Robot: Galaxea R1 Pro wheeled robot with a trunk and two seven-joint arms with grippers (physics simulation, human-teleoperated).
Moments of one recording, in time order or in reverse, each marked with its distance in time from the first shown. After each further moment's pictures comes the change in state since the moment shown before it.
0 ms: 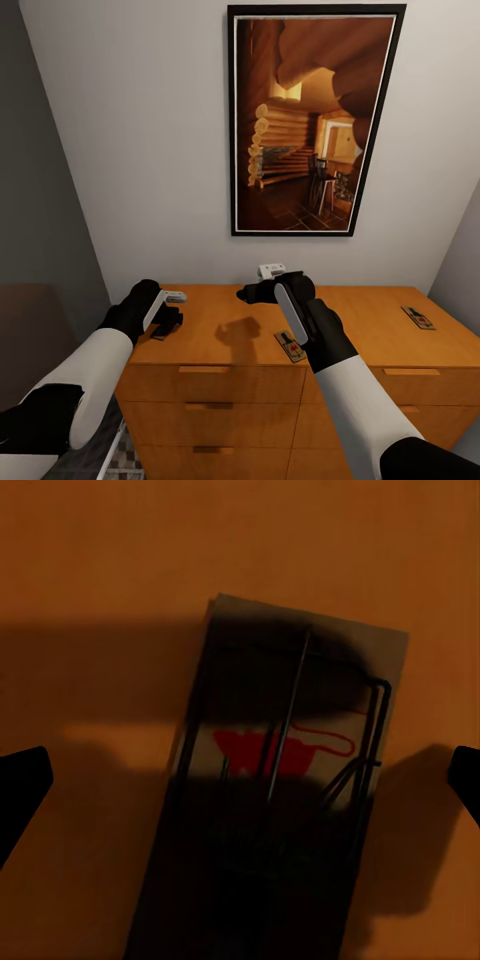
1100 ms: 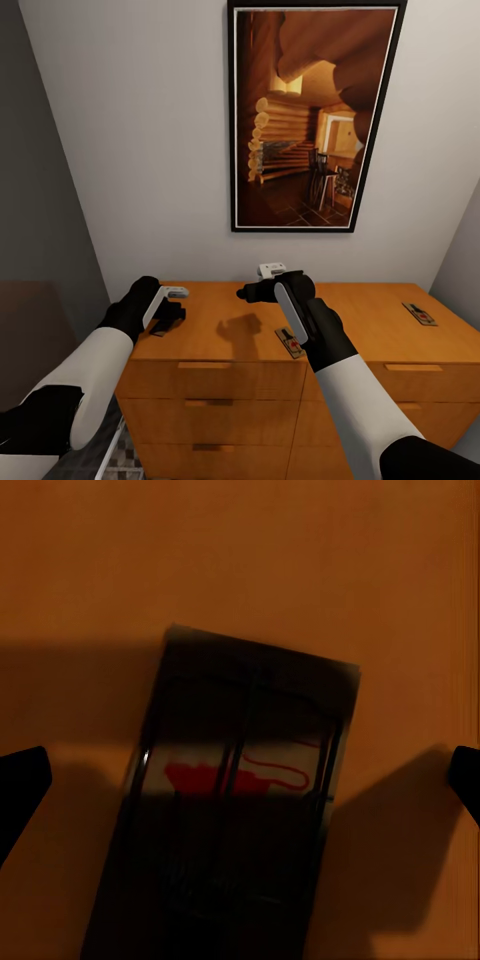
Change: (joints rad) left arm 0.001 -0.003 0.000 -0.044 0.035 0.000 -0.006; right arm -0.004 0.000 0.002 0.000 0.000 0.000 0.000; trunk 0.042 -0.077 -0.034
